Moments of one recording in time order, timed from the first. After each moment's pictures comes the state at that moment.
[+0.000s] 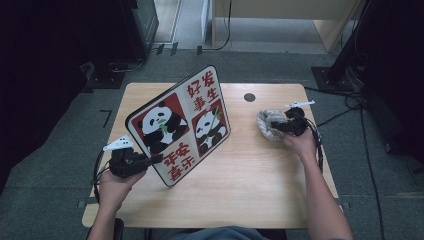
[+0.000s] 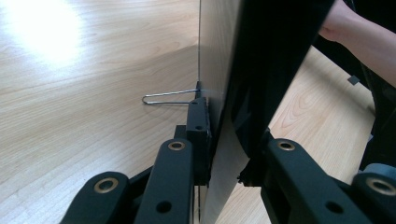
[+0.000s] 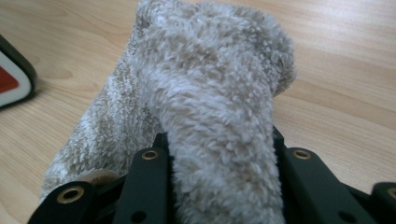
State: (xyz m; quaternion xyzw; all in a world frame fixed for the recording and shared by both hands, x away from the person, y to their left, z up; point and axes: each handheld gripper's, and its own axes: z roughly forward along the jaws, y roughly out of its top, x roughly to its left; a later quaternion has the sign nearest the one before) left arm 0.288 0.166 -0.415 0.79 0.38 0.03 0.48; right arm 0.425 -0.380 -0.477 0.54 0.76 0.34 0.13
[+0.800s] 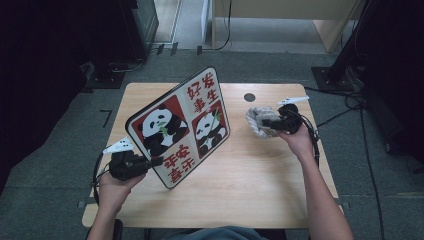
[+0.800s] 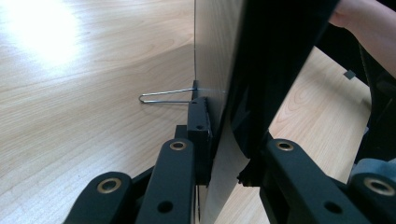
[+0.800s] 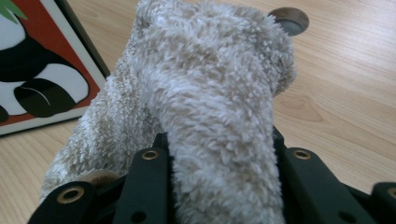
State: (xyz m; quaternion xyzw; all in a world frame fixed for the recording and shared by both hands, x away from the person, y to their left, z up) left arm 0.279 0.165 -0.413 0.79 0.38 0.03 0.48; right arm 0.414 -0.347 -0.442 0.48 0.78 0.38 0.11
